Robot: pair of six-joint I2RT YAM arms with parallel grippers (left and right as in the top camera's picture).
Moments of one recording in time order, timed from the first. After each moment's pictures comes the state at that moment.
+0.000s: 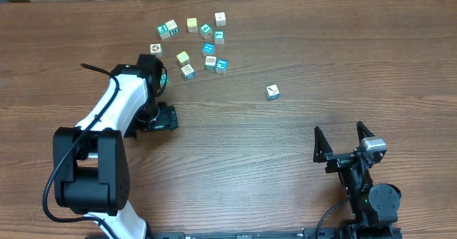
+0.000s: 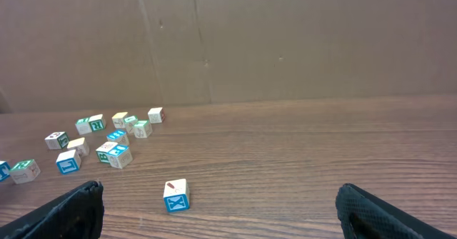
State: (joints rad) left arm -0.09 1.86 1.26 -1.10 -0.13 -0.35; right arm 0.05 0.01 0.02 -0.02 -0.11 0.12
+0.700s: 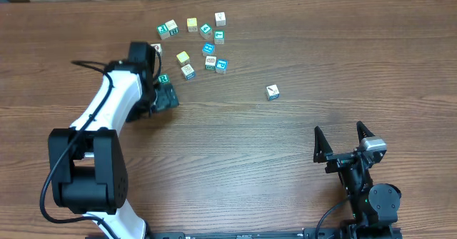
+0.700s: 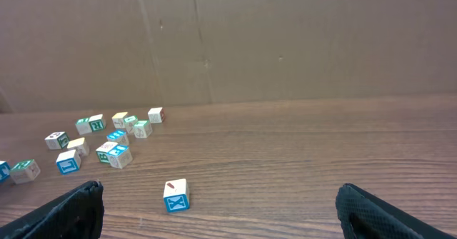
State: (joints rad) left arm -0.06 1.87 1.32 -0.90 -0.05 -0.44; right arm 0.05 0.01 0.02 -0.02 -0.11 0.12
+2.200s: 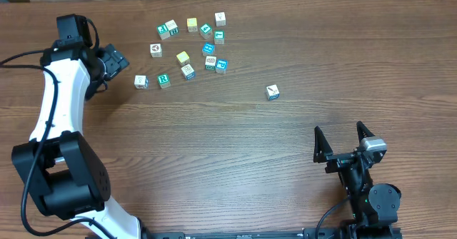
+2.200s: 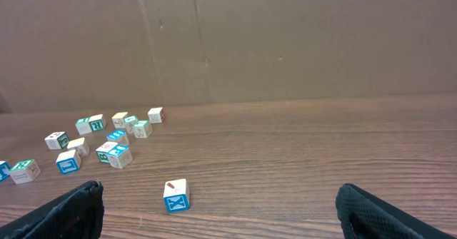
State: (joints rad) left arm 0.22 1.87 1.53 -0.82 -0.02 -0.55; right arm 0.05 0.01 0.02 -0.02 -0.11 0.12
